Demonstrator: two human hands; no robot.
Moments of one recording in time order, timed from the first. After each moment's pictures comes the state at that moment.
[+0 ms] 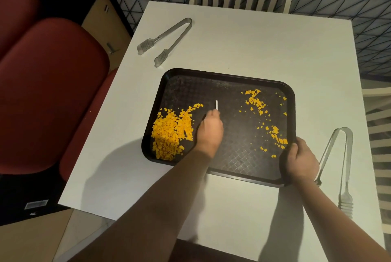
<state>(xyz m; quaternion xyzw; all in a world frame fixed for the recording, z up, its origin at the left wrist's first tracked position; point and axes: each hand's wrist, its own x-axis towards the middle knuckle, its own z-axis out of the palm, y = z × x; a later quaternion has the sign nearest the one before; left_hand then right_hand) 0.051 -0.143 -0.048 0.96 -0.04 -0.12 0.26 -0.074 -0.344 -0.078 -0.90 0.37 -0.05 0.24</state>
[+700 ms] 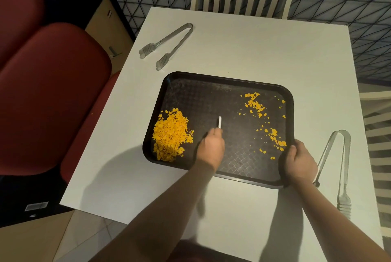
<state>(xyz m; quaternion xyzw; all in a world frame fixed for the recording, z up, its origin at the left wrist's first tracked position) 0.007 -0.132 -0.048 0.95 -0.07 -0.15 0.25 -0.074 -0.344 -0.077 -0.89 0.37 -0.05 0.24</state>
